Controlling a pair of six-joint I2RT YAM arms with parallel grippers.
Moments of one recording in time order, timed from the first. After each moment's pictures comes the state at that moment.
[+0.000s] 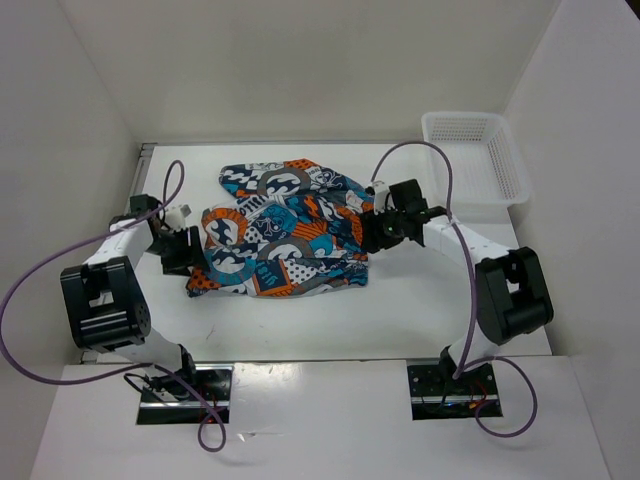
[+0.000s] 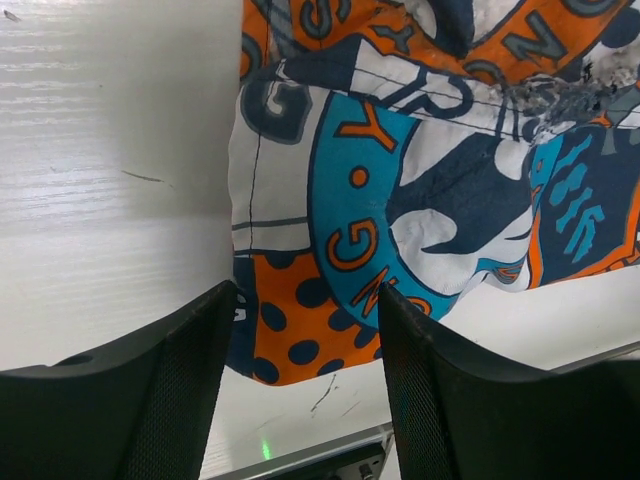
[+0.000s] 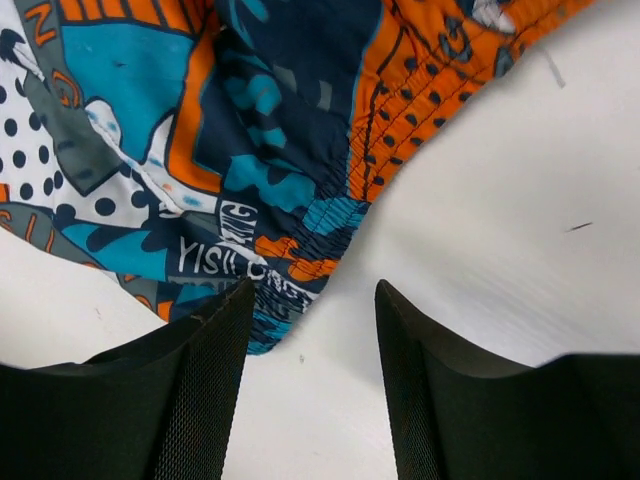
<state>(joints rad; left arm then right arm) 0.29 1.56 0.99 -0.77 0.38 0.07 0.33 1.57 1.01 -0.34 -0.33 -0.04</state>
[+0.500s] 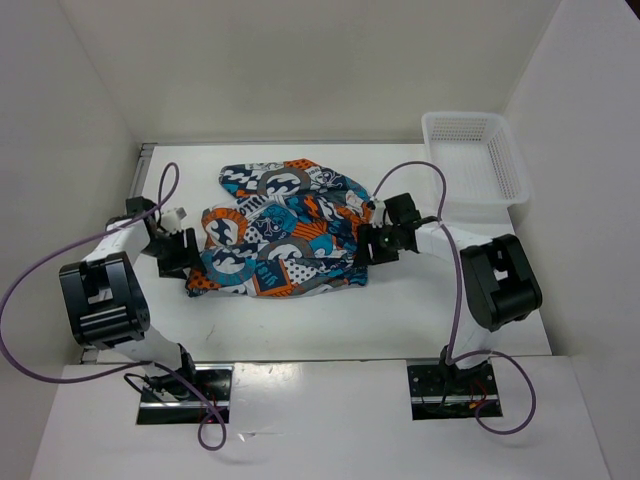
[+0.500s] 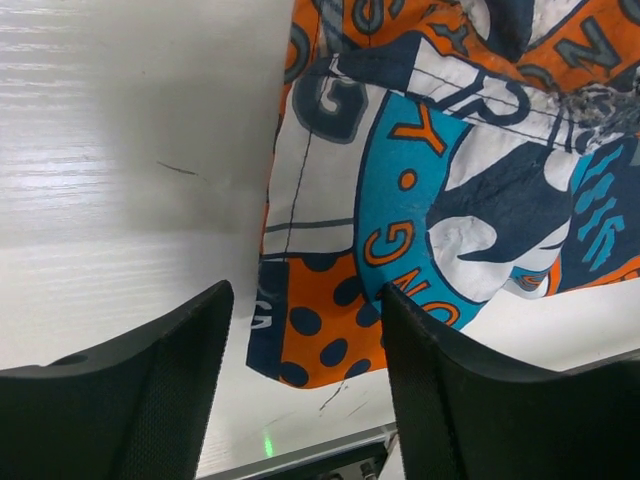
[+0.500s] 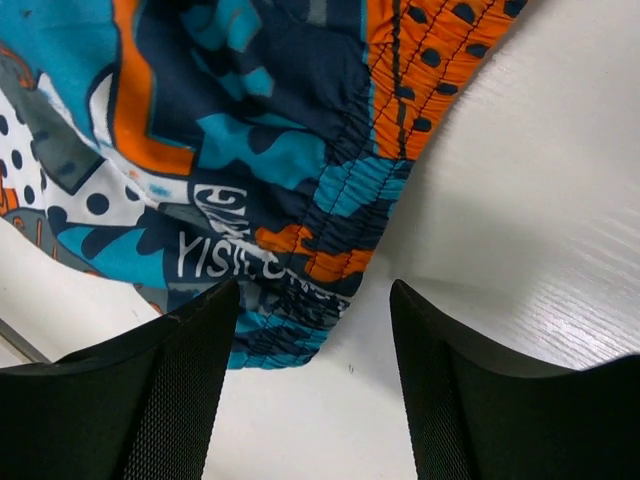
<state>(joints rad) 0.32 1.58 0.99 -0.77 0.37 0.07 0.33 1.66 0.91 -0.28 -0.41 0.17</state>
